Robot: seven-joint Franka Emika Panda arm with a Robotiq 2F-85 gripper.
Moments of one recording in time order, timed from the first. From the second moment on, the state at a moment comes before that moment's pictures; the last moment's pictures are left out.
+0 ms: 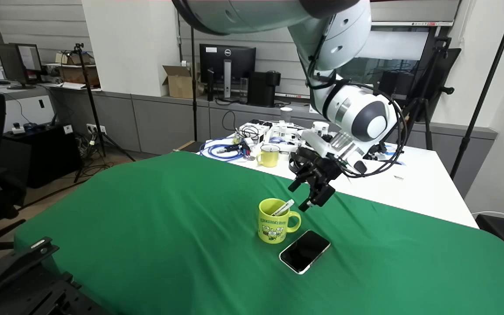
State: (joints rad) arm -0.26 1.16 -0.10 -1.14 0.49 1.74 0.42
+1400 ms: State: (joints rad) arm -0.23 1.02 -0.10 -1.33 0.51 1.87 0.42
